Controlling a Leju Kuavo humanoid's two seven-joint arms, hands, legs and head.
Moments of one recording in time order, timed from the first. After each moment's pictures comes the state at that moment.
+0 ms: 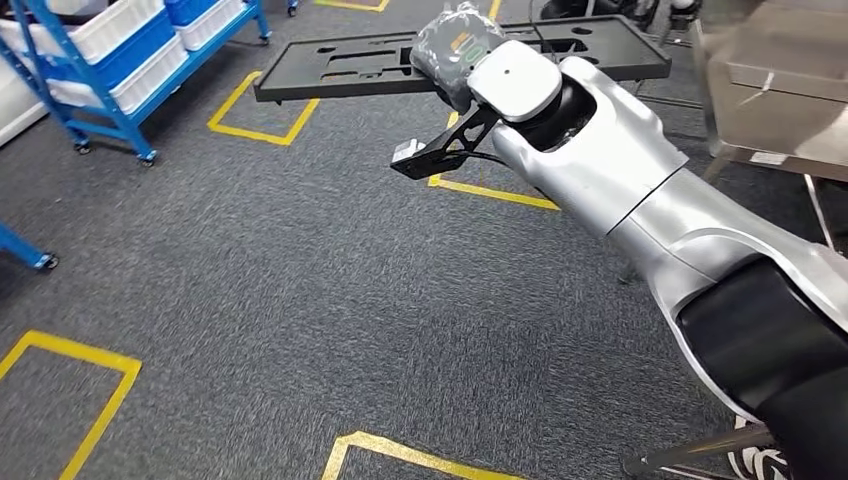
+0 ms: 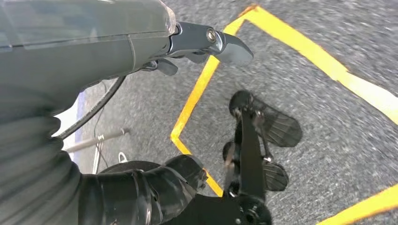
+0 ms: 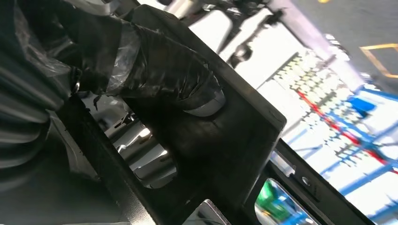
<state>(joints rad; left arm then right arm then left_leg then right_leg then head) -0.11 -0.13 1.27 -0.22 -0.84 -0.05 -0.20 -1.52 0.06 0.95 -0.71 1.20 0.31 -0.16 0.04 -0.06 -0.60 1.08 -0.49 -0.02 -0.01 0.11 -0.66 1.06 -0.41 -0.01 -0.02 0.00</state>
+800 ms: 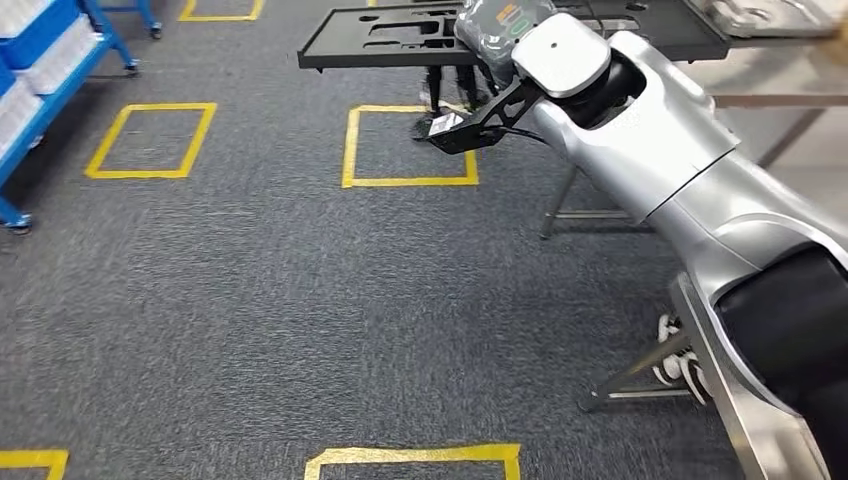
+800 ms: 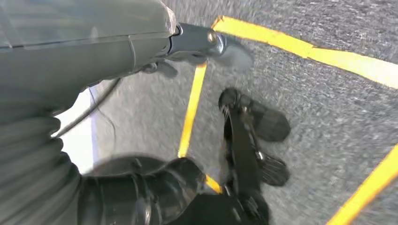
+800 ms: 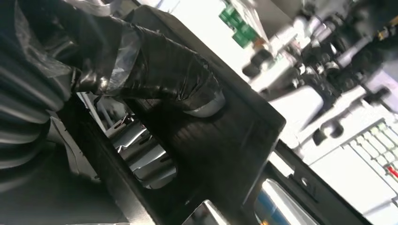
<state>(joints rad) -0.12 -0.13 1.28 -0.22 -0.86 -0.05 -0.20 -1.56 -0.01 0.97 -0.70 1.18 0.30 -0.16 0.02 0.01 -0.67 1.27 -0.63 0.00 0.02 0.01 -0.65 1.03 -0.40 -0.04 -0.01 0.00</state>
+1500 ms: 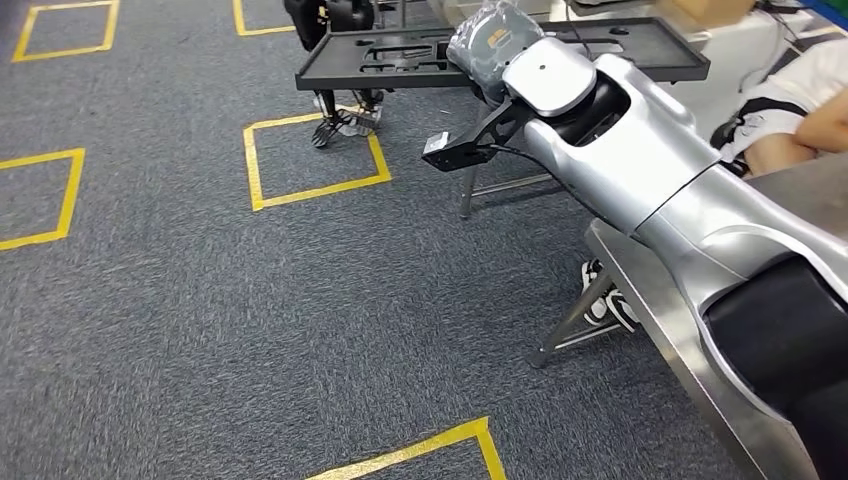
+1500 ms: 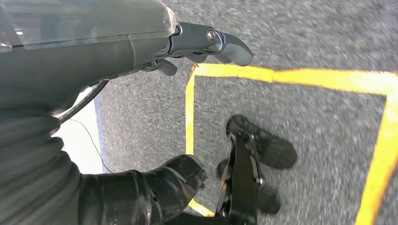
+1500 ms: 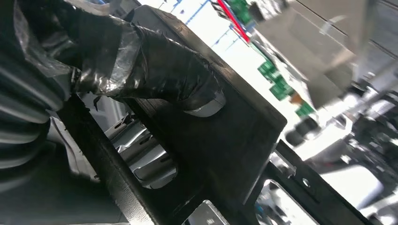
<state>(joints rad) -0.12 -0.12 1.29 -0.22 -0.86 -0.05 -0.20 -1.54 -0.01 0.99 -0.69 1.17 0.29 -0.14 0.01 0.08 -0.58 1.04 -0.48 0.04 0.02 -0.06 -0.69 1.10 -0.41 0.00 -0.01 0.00</state>
